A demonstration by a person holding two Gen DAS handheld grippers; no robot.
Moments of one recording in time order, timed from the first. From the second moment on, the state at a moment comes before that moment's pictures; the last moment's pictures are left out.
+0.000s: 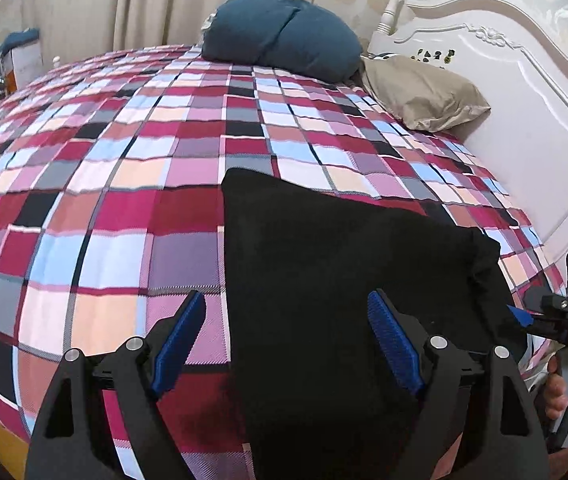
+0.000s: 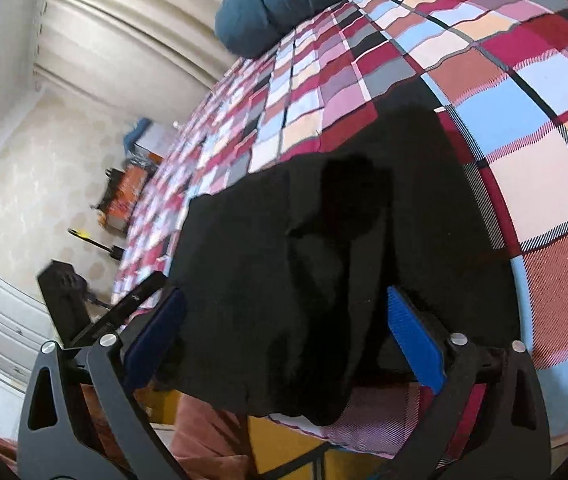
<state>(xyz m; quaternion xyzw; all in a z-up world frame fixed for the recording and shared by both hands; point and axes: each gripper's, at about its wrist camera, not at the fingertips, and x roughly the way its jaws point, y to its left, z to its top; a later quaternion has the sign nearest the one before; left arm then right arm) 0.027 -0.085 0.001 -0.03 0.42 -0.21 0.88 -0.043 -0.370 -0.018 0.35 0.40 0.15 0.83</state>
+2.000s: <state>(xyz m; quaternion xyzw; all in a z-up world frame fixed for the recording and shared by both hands) 0.028 -0.057 -0.075 -0.32 0.51 -0.41 0.68 -0.057 -0.444 -0.067 0.42 0.40 0.16 0.80</state>
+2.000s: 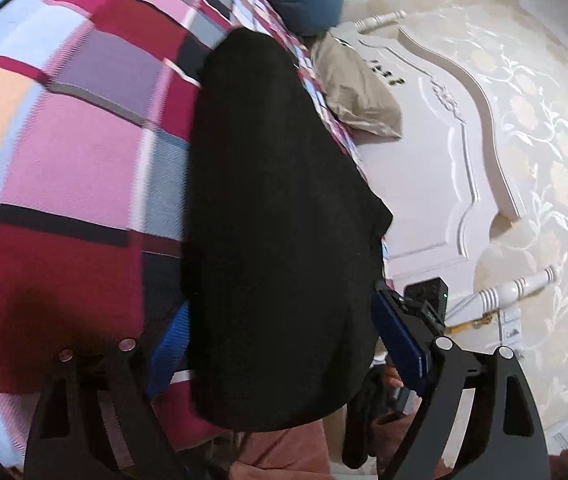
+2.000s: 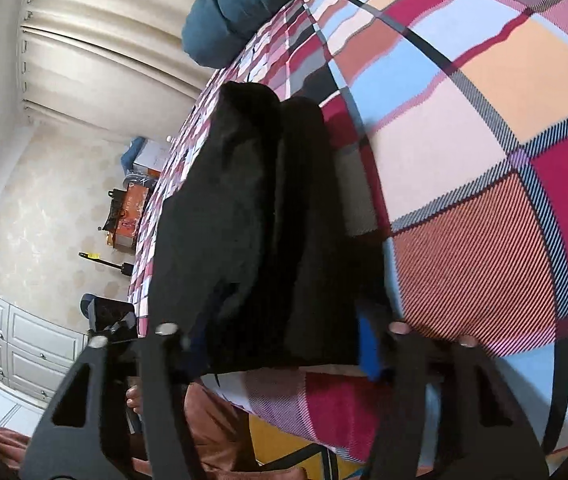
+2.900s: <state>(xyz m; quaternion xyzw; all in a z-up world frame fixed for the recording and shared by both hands) 0.023 -0.023 -0.053 -0.27 0.50 -0.33 0.76 -0.041 -0.406 -0.062 0.43 0.38 0.19 0.80</state>
